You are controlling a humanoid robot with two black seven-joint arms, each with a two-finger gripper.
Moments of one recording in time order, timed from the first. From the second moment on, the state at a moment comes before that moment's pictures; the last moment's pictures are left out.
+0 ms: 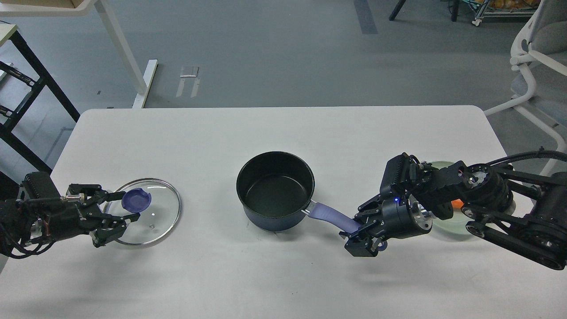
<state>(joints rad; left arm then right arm) -0.85 0.94 0.29 -1.04 1.84 0.46 -0.49 0.86 -0.64 0.24 1.48 -2.12 0.49 0.49</state>
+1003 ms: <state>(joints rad) -1.06 0.94 0.25 -1.14 0.83 0.16 -0.49 0.86 -0.70 0.25 1.49 -2.10 0.49 0.49</state>
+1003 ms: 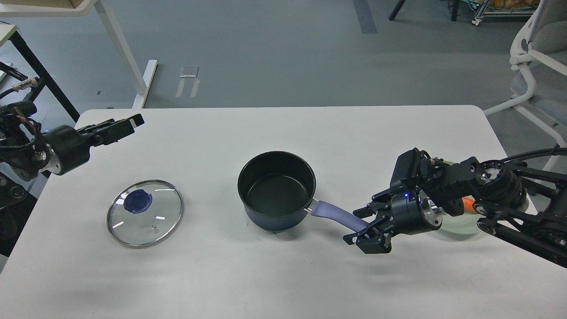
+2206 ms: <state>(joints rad) -0.73 0.52 -0.29 -0.67 -0.04 -0.26 -0.49 0.92 -0.38 0.49 0.71 -0.23 0.09 0.49</state>
